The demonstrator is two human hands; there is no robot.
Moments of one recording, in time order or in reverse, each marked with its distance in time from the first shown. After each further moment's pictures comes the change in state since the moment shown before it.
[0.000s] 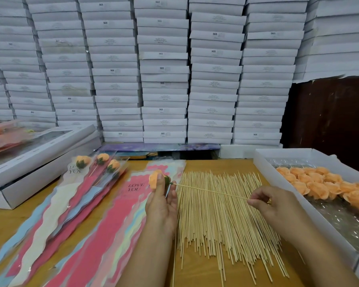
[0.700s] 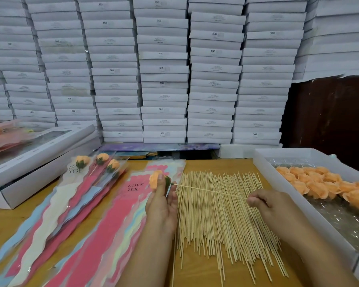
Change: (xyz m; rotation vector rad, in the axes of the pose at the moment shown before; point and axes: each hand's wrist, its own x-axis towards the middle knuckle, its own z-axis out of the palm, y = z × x) left_hand -0.002 -0.001 -0.001 0.033 -0.021 -0.004; right_hand -0.001 -0.003 0.001 -0.104 -0.068 0.000
